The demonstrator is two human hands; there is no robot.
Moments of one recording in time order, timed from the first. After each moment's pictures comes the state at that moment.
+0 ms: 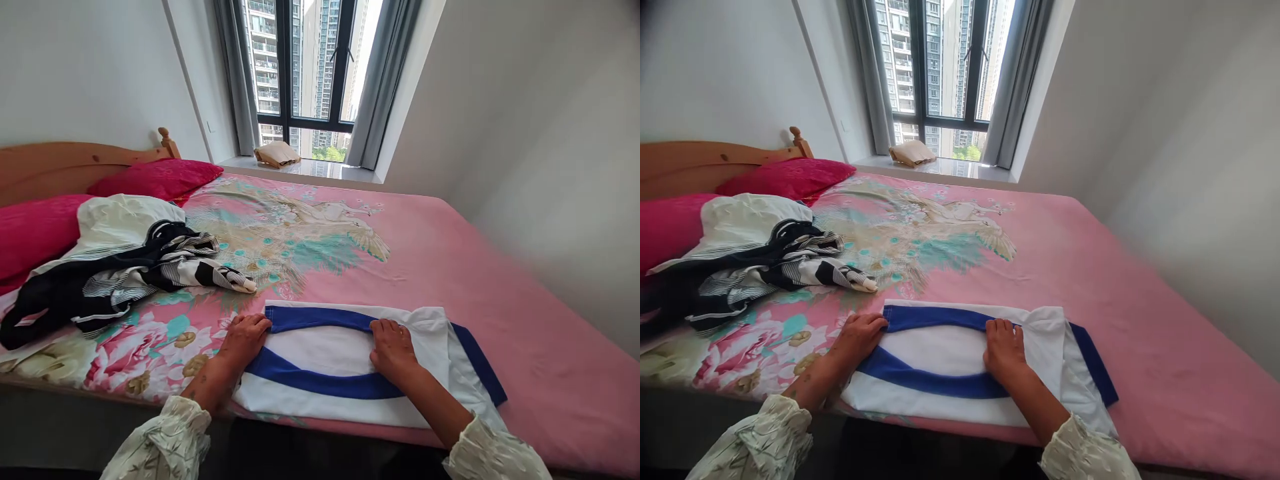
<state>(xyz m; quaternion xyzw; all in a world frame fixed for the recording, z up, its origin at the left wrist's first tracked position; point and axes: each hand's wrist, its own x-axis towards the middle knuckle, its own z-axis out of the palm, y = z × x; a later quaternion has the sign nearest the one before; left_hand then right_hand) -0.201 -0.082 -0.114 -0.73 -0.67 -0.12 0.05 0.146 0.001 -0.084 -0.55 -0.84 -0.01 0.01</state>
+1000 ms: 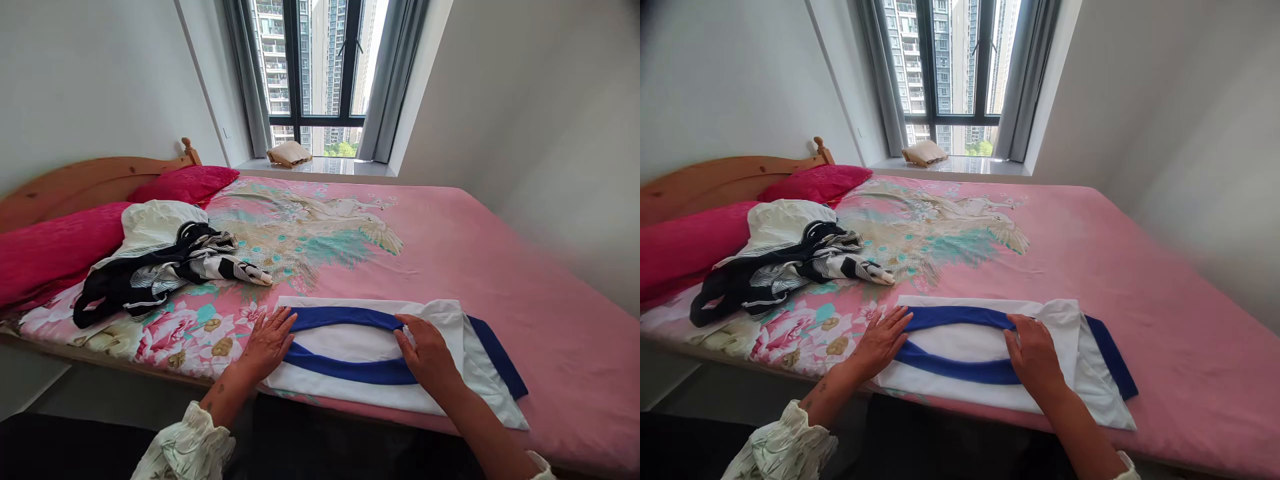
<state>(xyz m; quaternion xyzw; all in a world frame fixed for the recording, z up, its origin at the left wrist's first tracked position) -0.168 -0.120 -0.096 -0.73 -0.67 -0.14 0.02 0.190 -0.029 -0.070 -0.47 -0.82 0.07 0.31</state>
